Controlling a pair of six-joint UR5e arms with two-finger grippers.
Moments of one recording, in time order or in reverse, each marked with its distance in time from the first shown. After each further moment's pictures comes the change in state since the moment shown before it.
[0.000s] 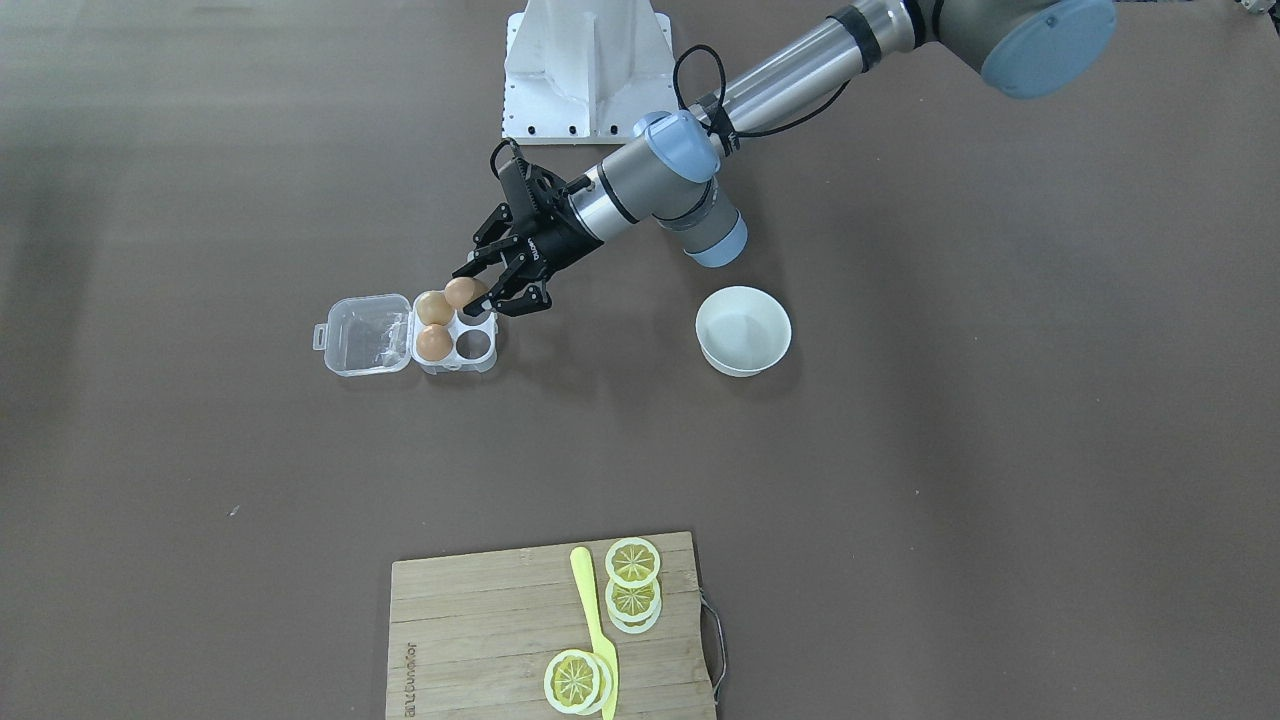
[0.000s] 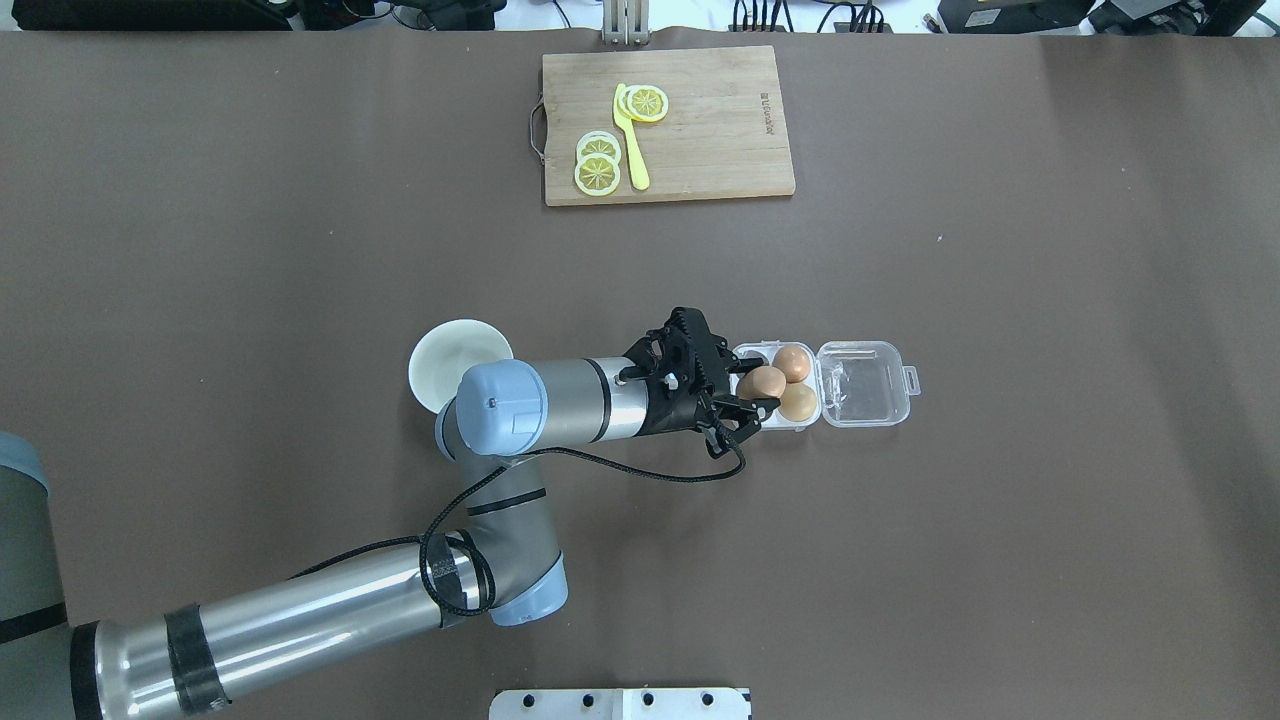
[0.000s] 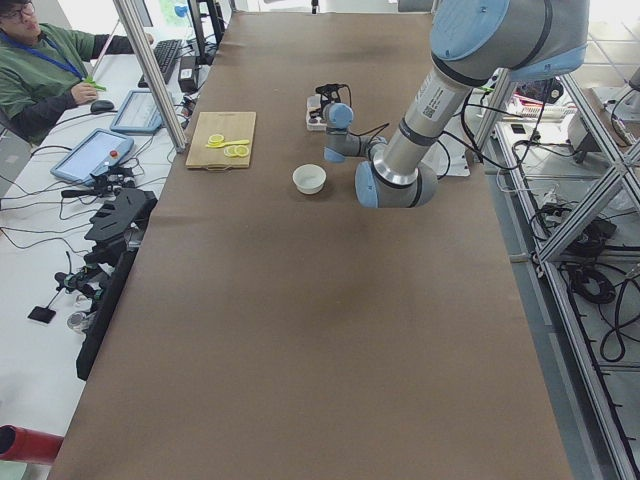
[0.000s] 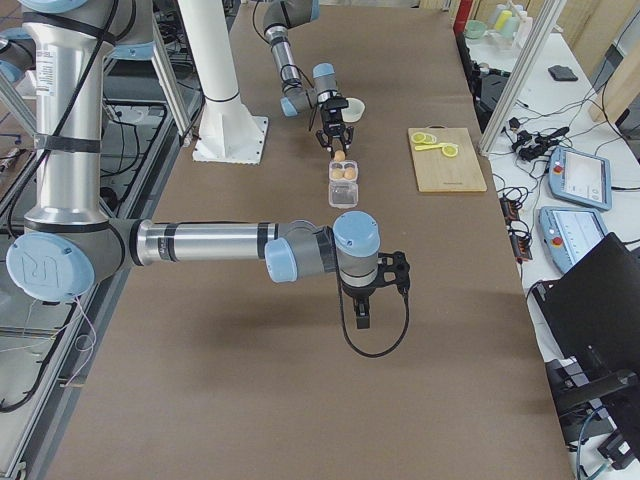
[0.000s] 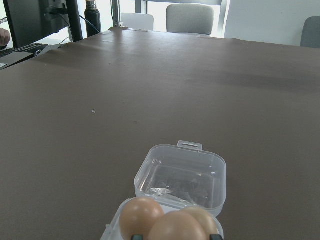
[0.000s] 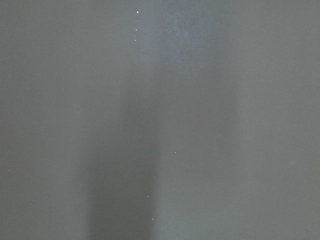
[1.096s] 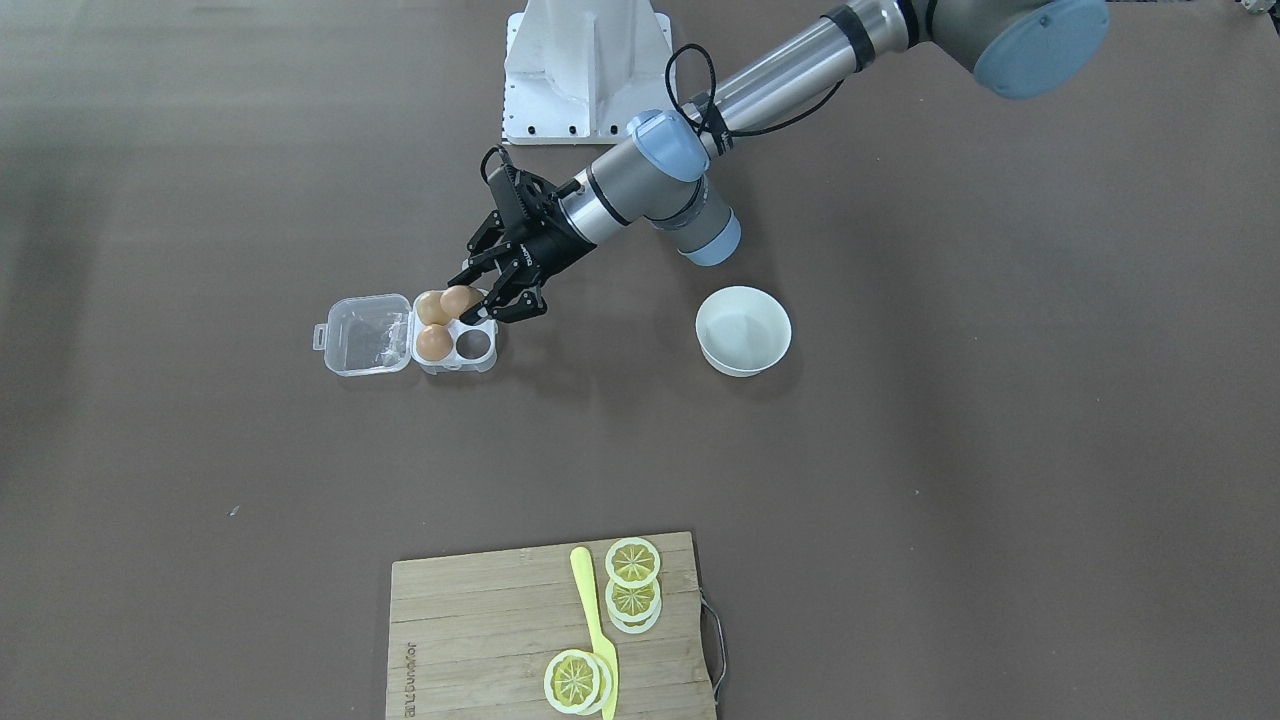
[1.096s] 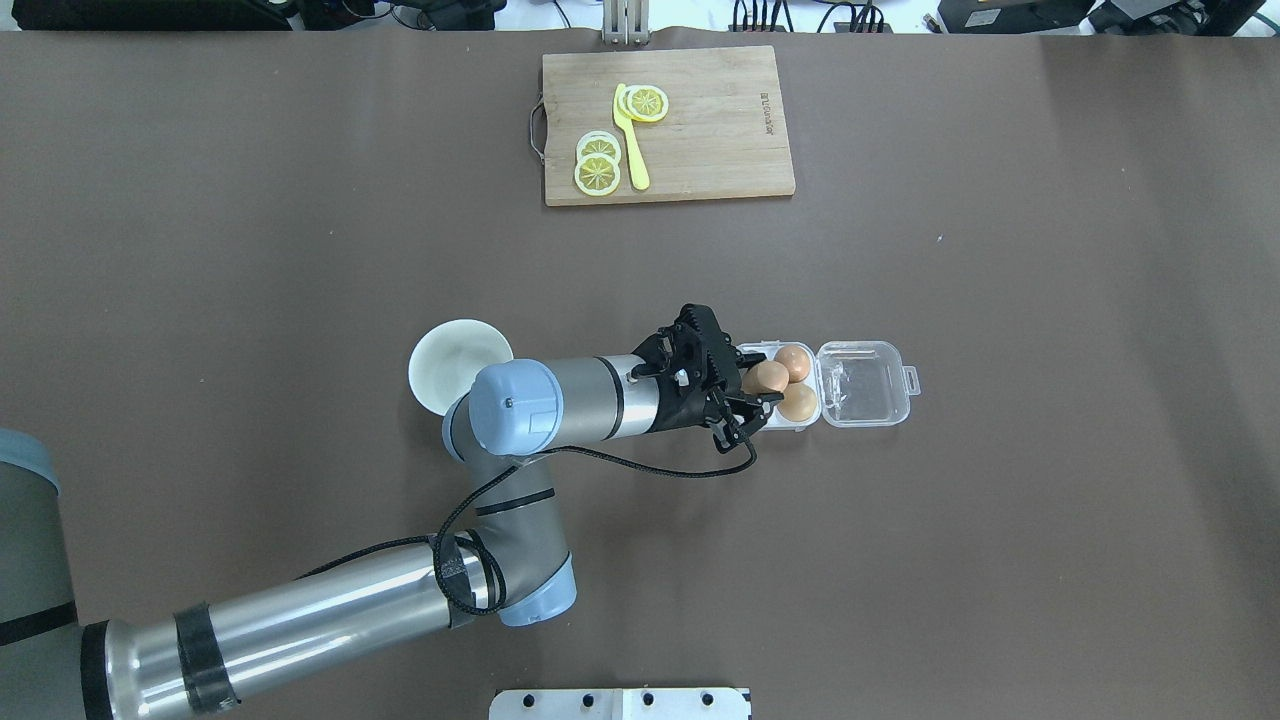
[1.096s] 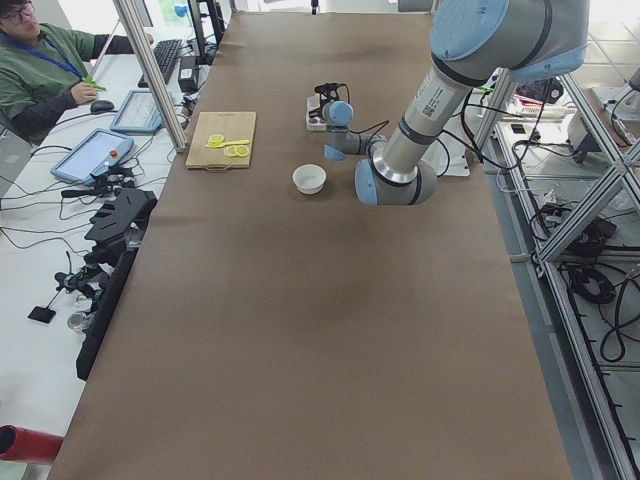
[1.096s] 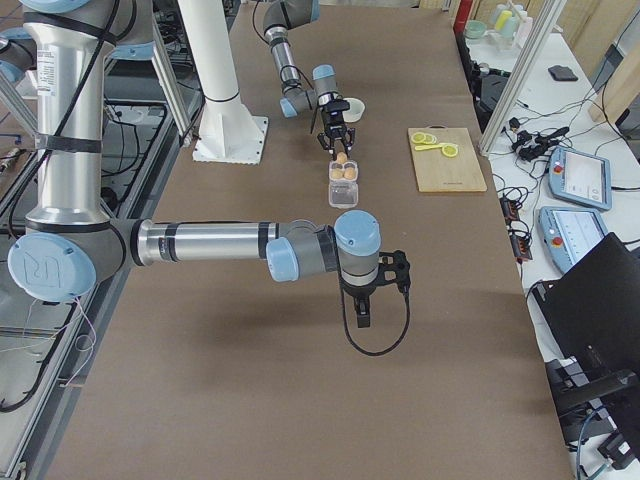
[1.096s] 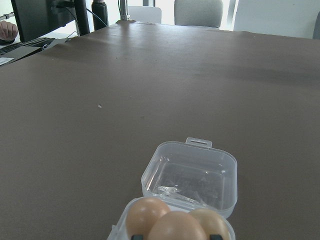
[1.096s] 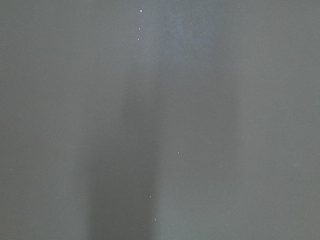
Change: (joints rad) left arm 0.004 -0.016 0.014 0.034 0.028 0.000; right arm -0.008 0.003 -0.001 0.000 0.000 0.000
